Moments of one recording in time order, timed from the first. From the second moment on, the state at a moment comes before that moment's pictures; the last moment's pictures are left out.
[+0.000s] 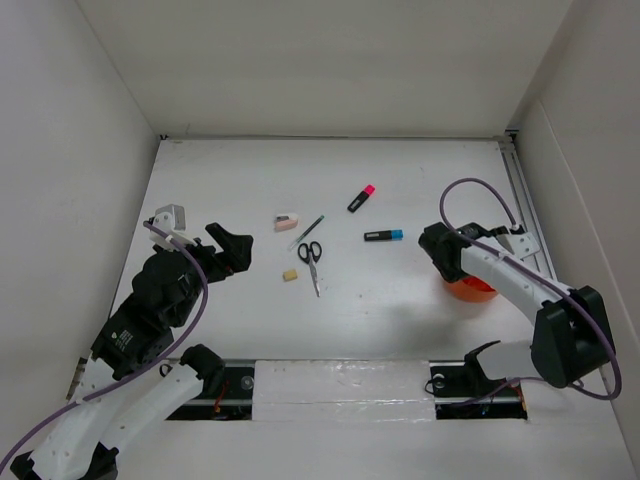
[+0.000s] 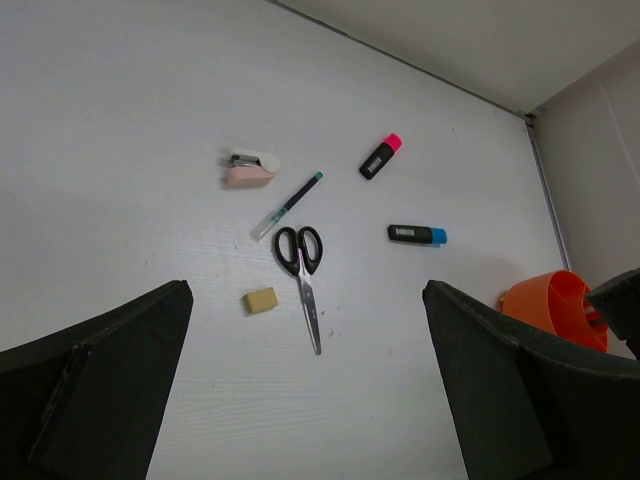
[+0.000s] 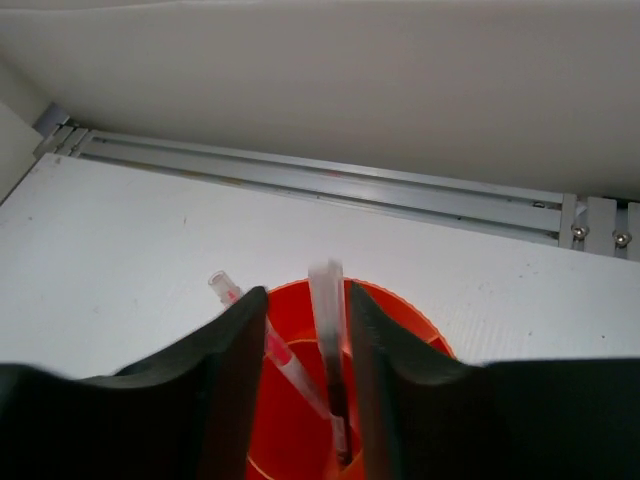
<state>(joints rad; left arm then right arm) -0.62 0.51 0.93 -0.70 -0.38 -0.64 0.41 1.34 0.90 -1.31 1.43 1.99</state>
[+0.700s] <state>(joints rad) -0.62 0.51 0.93 -0.70 -0.38 -0.63 0.69 1.17 1.15 -1.32 1.45 1.82</state>
